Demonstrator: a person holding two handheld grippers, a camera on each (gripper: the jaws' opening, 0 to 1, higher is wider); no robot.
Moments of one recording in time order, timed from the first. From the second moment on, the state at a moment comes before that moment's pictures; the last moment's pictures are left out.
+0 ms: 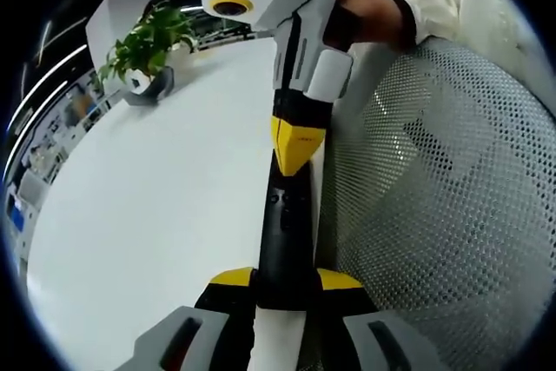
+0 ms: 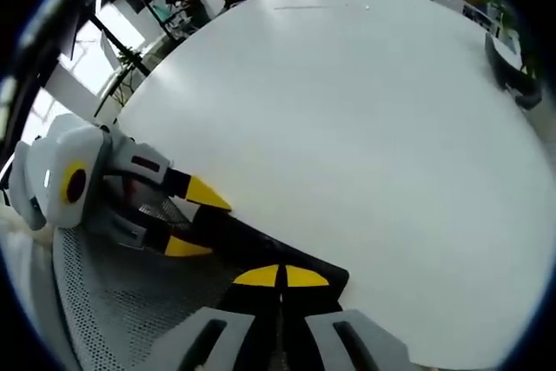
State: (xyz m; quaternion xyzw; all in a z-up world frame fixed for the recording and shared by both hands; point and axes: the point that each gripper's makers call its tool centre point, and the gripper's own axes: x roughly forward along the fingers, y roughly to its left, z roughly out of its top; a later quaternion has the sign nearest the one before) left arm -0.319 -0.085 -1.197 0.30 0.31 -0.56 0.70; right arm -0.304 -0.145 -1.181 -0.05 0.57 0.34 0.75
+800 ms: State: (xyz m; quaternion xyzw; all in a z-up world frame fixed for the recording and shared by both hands) left arm -0.319 -0.084 -1.196 0.30 0.31 -0.56 0.71; right arm -0.304 -0.145 -1.186 -0.08 0.56 0.34 0.75
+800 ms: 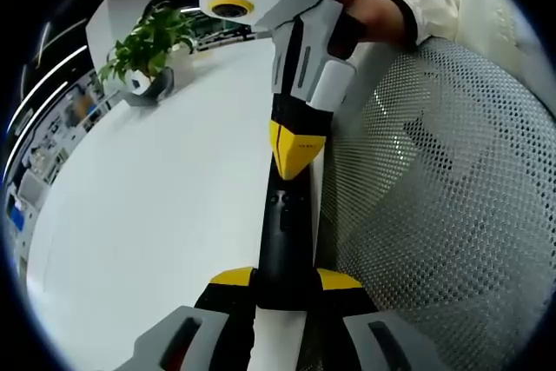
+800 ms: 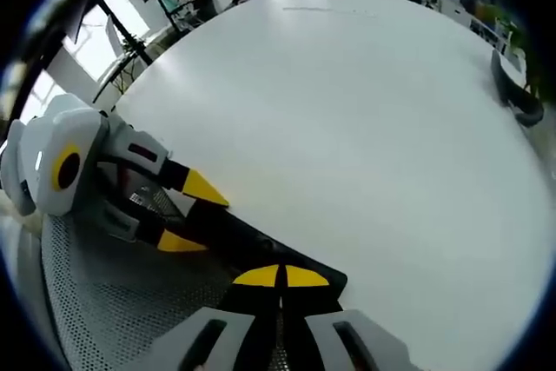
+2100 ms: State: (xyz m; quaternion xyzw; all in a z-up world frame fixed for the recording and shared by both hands) left arm -0.318 -0.090 -1.196 0.29 0.31 -0.57 0.71; right arm -0.298 -0.121 -1.188 -0.07 0.54 0.36 0.76
